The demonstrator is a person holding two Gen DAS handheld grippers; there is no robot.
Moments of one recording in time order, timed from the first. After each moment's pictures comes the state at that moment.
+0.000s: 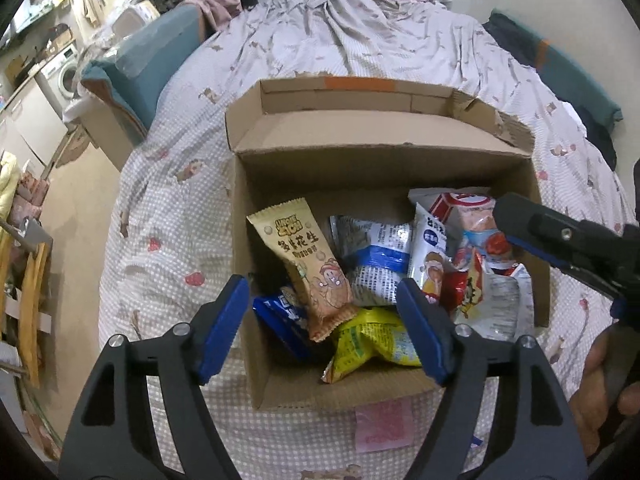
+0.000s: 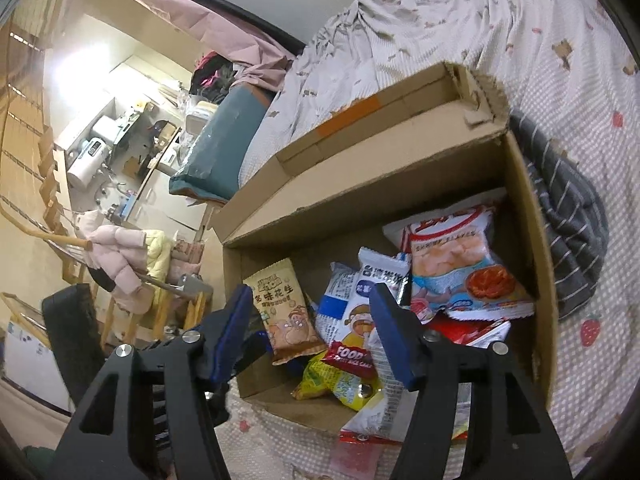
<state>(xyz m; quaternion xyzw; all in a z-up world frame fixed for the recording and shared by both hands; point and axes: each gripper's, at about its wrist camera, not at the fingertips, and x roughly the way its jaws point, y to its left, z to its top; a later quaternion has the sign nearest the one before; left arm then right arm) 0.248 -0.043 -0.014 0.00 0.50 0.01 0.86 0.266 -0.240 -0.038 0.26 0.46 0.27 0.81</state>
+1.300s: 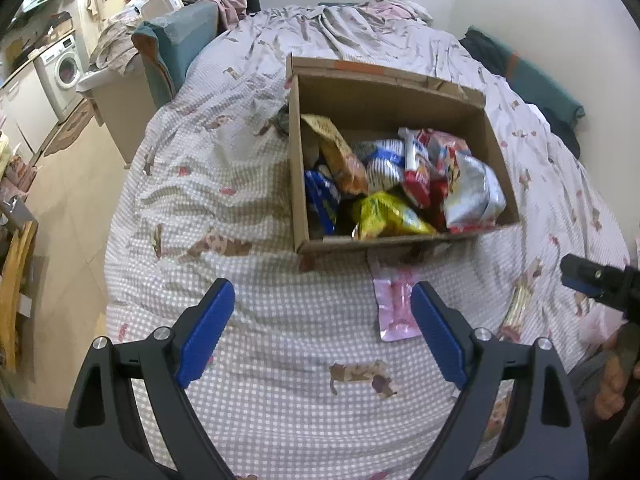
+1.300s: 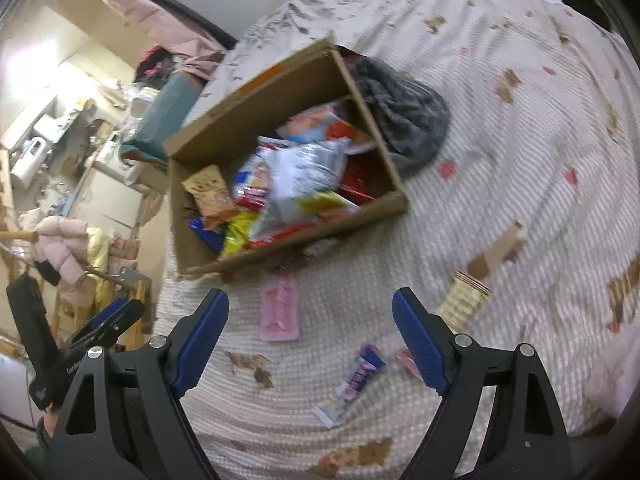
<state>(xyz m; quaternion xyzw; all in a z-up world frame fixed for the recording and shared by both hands) 0.099 0.010 -0.024 -0.04 0.47 -0.03 0.88 0.101 -0.298 -0.044 0.22 0.51 0.13 0.82</state>
